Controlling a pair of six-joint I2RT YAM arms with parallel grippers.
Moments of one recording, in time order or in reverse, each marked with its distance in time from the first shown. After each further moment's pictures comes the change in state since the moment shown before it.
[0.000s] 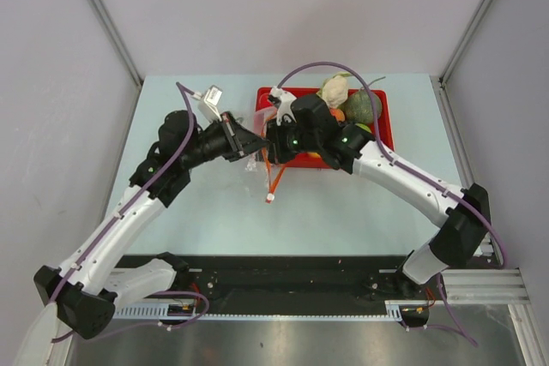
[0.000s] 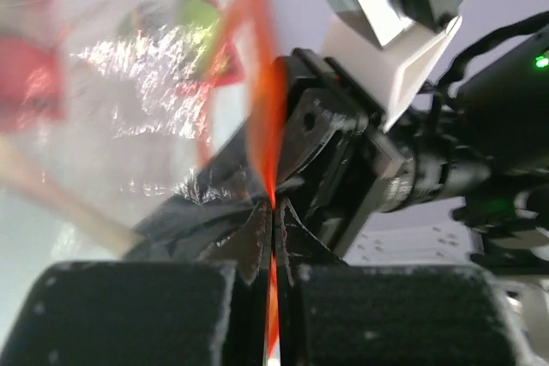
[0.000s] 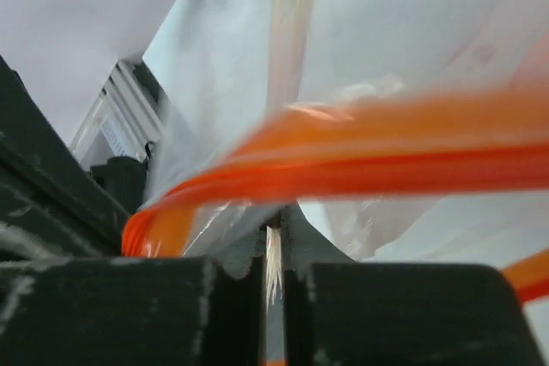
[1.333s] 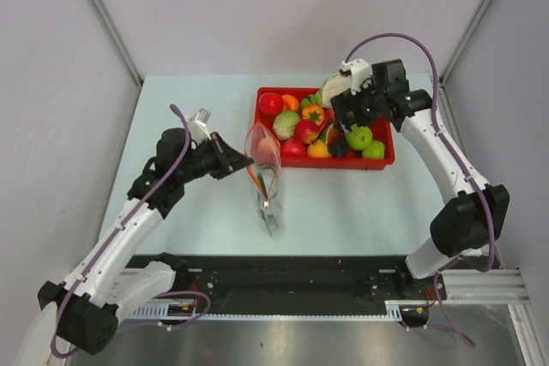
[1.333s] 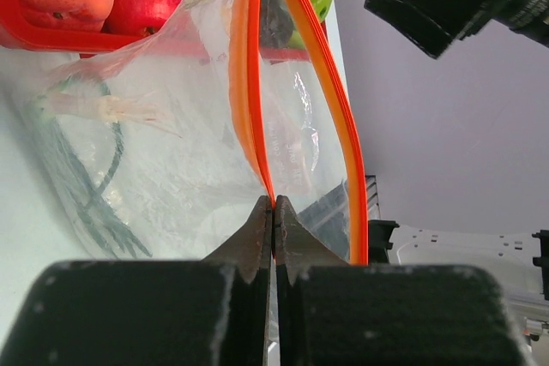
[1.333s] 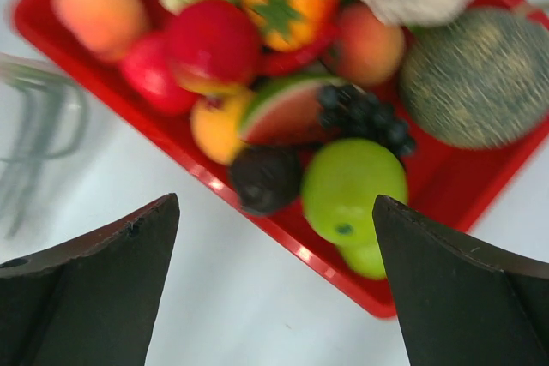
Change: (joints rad) left arm 0.120 -0.095 -0.199 -0.078 0.015 -0.011; right arm -0.519 0.003 0.092 -0.296 0.021 -0.699
